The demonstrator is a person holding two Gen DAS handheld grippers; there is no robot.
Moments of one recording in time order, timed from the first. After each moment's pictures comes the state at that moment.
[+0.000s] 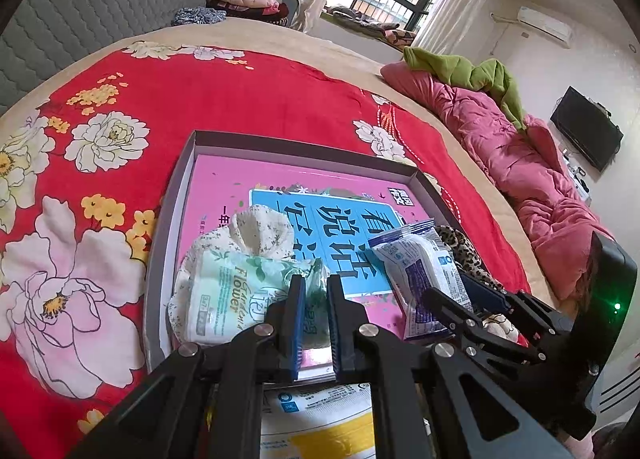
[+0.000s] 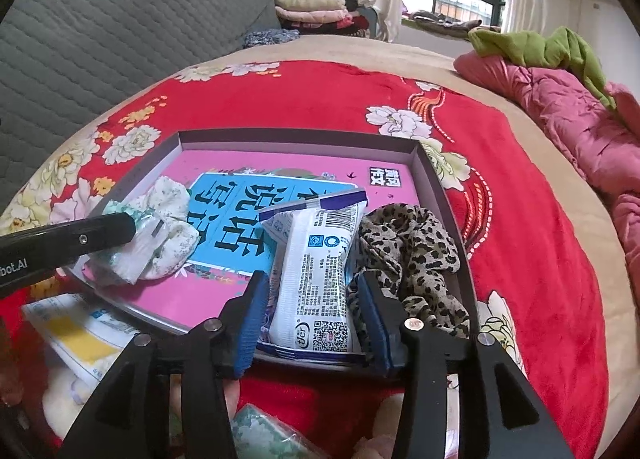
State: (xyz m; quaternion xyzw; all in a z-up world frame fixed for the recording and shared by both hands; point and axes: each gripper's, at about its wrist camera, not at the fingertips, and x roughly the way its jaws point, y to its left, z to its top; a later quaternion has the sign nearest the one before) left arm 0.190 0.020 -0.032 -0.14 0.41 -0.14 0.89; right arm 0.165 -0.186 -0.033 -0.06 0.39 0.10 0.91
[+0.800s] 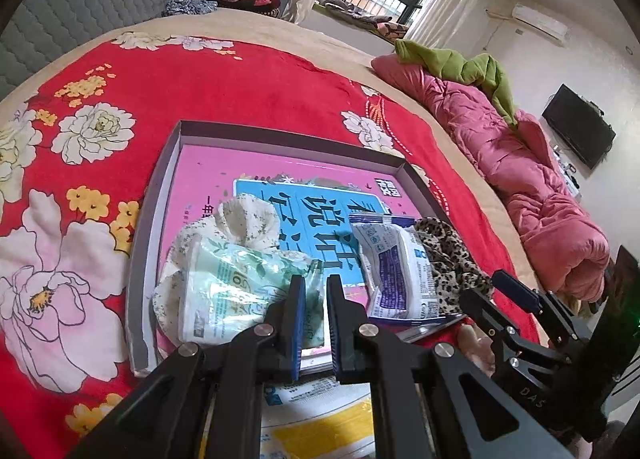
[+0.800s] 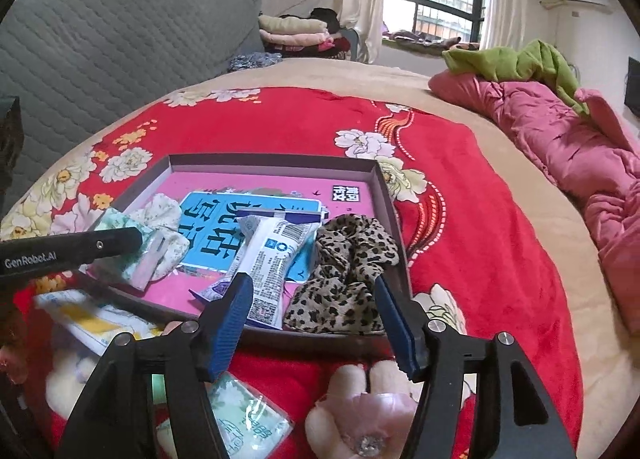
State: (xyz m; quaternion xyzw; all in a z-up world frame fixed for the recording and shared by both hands) left arm 0.190 0.016 -0.033 -0.15 0.43 -0.16 0.88; right arm 0.132 -0.212 -0.008 -0.06 0.36 0.07 0.93
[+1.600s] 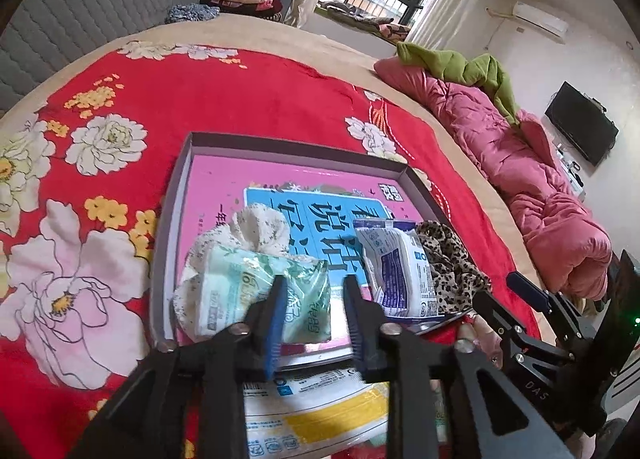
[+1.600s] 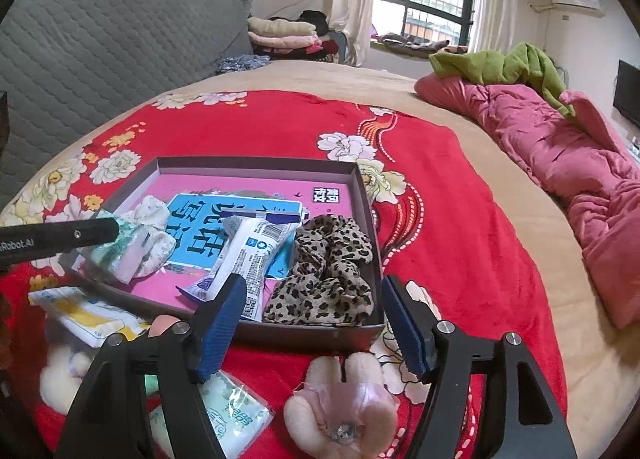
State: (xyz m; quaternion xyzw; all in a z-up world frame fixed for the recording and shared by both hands) left arm 0.182 0.023 -0.019 -0.14 0.42 -0.15 0.88; right arm 0.123 -0.221 0.000 -0.06 0.35 0.05 0.93
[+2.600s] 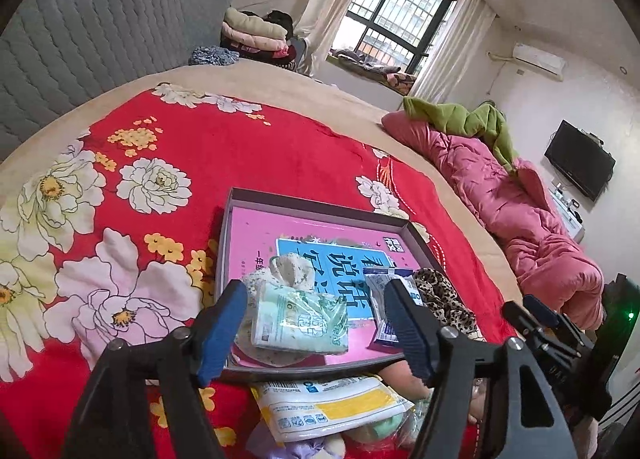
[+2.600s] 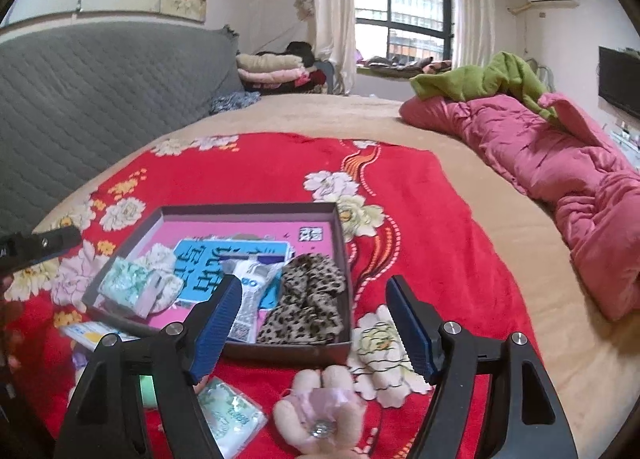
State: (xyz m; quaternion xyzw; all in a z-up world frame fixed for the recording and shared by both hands) left arm 0.150 0.063 0.018 -0.17 0.34 -0.12 0.92; right arm 0.099 -0.251 0.042 -0.02 0.30 0.04 0.95
